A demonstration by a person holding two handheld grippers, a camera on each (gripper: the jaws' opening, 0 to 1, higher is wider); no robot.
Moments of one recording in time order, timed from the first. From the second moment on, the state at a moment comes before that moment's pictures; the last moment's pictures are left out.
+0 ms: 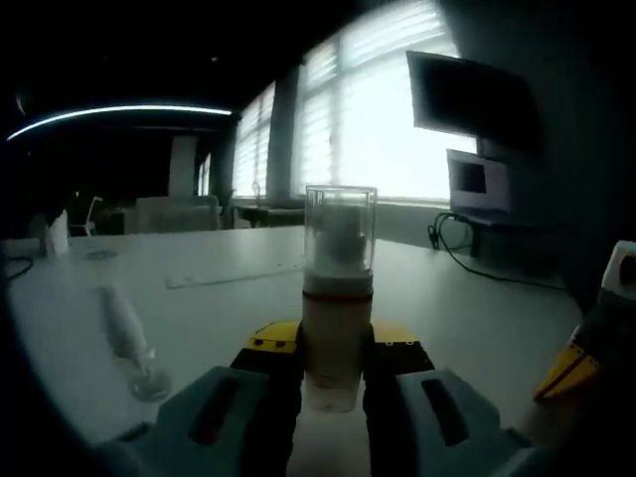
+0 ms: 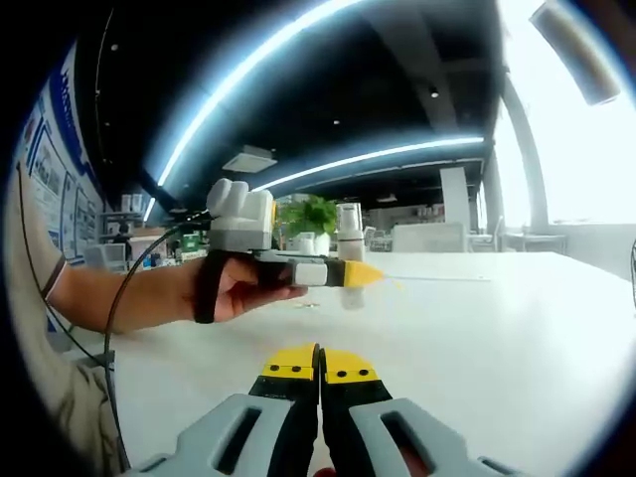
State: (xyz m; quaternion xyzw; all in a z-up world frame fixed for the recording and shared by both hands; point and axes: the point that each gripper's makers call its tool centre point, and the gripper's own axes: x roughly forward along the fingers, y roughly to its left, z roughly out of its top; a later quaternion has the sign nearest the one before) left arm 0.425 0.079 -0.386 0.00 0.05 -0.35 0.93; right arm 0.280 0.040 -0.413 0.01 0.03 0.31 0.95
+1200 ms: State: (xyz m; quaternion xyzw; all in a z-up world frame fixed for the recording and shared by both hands) left arm 0.355 0.129 -0.378 0.02 0.04 -0.37 0.93; right arm 0.280 0.041 -0.414 0.01 0.03 0.31 0.95
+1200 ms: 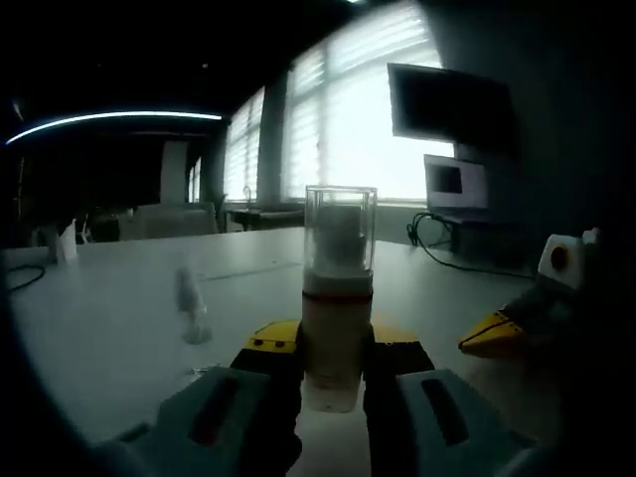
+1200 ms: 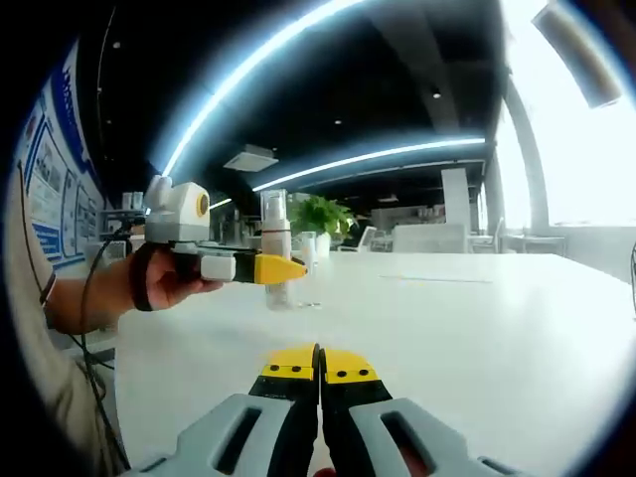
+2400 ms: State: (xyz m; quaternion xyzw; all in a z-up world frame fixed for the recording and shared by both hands) left arm 0.300 0.158 -0.406 0.00 0.05 -0.41 0.91; right arm 0.274 0.050 -0.416 -0.03 0.03 0.33 0.94
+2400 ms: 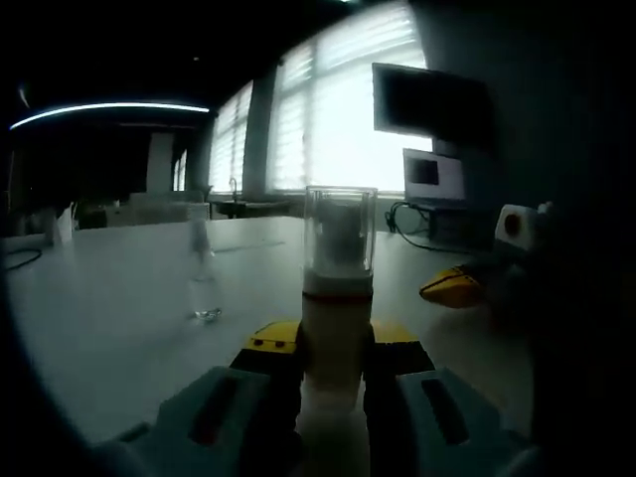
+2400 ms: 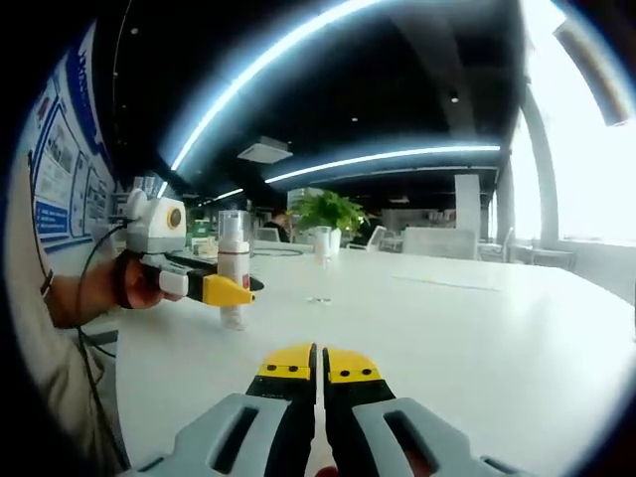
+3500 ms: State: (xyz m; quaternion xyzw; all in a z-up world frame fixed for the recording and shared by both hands) left arm 0.287 0.149 -0.414 0.01 0.03 -0.45 0.89; right arm 0.261 0.062 -0.379 -0.03 -0.01 0.33 0.94
